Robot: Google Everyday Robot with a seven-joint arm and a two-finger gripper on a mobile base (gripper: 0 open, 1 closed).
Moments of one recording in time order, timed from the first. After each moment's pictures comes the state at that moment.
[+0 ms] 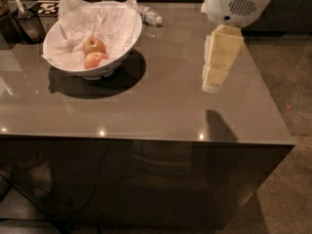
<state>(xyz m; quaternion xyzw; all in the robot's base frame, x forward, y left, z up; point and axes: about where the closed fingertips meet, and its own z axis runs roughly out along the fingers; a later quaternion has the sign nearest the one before) 0.500 -0.112 1.010 -0.66 0.73 -0.06 0.16</state>
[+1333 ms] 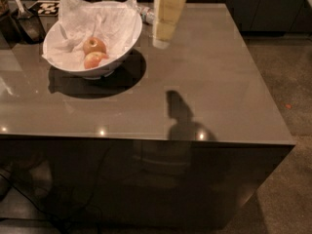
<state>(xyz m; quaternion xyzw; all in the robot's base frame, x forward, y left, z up) 0.578 -0.024 1.053 -0.68 0.69 -0.04 0.22</state>
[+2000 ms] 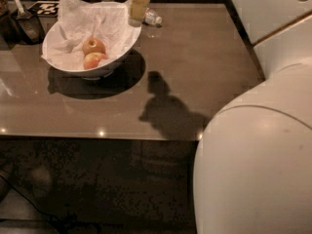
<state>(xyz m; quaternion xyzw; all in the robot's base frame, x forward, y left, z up) 0.663 0.028 1.059 -0.67 0.69 -0.04 0.26</state>
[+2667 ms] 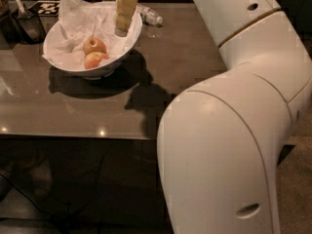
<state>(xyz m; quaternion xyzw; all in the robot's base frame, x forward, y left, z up) 0.692 0.061 1.016 -0.68 0.70 -0.01 0.23</state>
